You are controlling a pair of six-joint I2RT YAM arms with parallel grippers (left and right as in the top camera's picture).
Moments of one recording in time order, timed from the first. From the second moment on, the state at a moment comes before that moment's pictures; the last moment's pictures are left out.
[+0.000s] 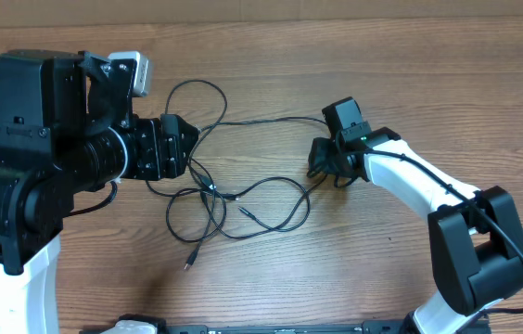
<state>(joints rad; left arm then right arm) -0.17 1.40 2.14 -1.61 0.31 -0.20 0.38 1.81 1.11 -0.50 -0.05 0.54</state>
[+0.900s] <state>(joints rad) -0.17 1.40 2.14 -1.61 0.31 -0.20 0.38 1.85 1.09 -0.47 -0.02 0.54</state>
